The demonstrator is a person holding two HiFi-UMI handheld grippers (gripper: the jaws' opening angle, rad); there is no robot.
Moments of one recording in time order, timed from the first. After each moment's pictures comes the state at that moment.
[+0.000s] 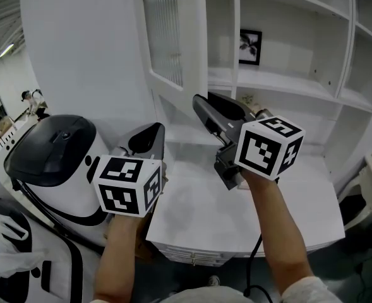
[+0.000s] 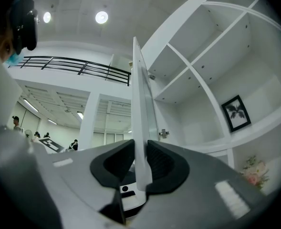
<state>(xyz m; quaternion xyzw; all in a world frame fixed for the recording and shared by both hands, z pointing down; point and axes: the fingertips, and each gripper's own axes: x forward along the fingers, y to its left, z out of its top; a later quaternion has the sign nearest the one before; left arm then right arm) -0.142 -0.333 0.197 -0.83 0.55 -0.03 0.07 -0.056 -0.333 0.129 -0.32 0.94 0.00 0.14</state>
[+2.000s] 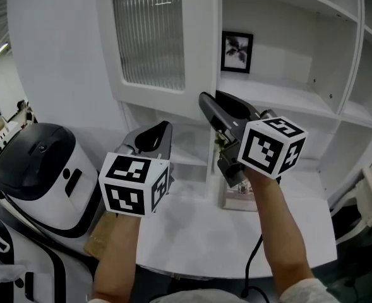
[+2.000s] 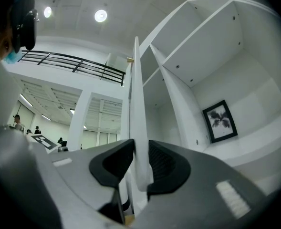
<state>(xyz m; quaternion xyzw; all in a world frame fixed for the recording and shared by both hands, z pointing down) -0.052 -0.431 0.192 -0.84 0.53 -0.03 0.08 0.030 -0.440 0.127 -0.35 0.93 0.02 0.13</state>
